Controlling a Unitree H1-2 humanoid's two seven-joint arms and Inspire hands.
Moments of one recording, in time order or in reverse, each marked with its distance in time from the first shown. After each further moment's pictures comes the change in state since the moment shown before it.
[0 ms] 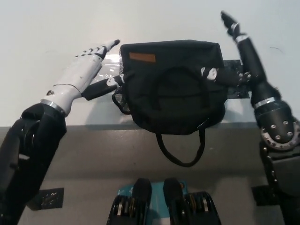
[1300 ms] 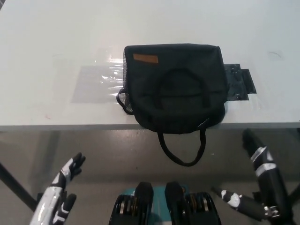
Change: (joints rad) left_arm 0.865 -0.213 0.244 -0.367 -0.436 -0.221 0.030; right_arm 0.768 0.072 0.055 -0.304 0.140 -0.255 0.014
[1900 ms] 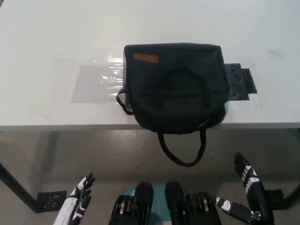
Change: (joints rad) left_arm -0.104 -0.025 -0.010 0.482 0.049 -0.196 0.049; right_arm -0.085 0.030 -0.064 0.428 0.024 -0.174 -0.017
